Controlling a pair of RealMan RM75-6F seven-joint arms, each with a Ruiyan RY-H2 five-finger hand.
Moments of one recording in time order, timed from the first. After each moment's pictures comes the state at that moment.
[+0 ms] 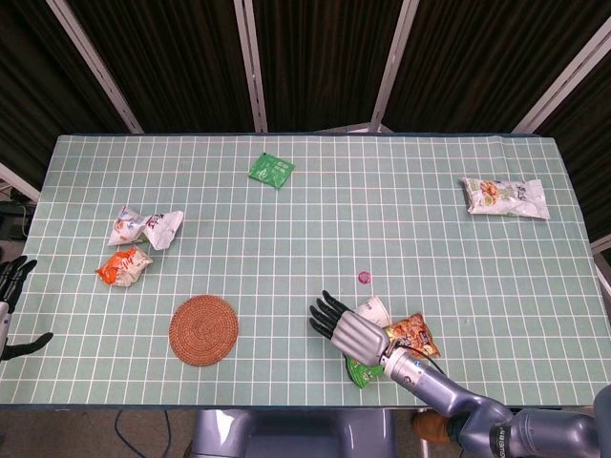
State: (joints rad) left arm -0.09 -0.95 -0.04 -1.78 1.43 1.43 0.05; right arm 0.70 -1.49 -0.02 -1.60 -1.56 0.84 -1.07
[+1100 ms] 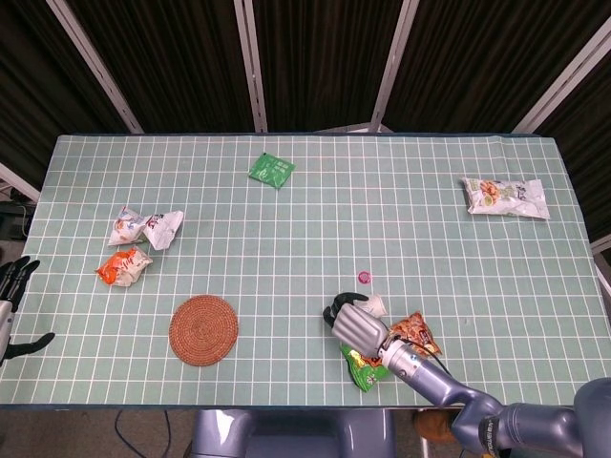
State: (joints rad) left arm -0.10 -0.96 -0.04 -1.78 1.42 1.41 0.06; right arm 0.72 -1.54 -0.03 -1.49 -1.56 0.90 -1.13
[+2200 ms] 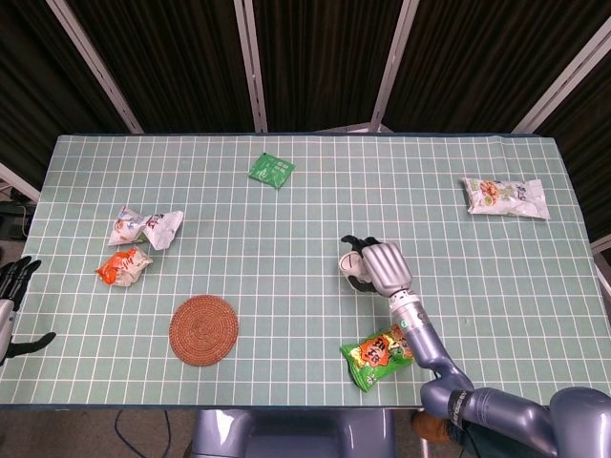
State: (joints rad) left arm -0.11 -0.96 -0.04 -1.78 1.40 1.39 0.07; right arm 0.67 -1.74 0.25 -1.24 -1.23 1.03 -0.15
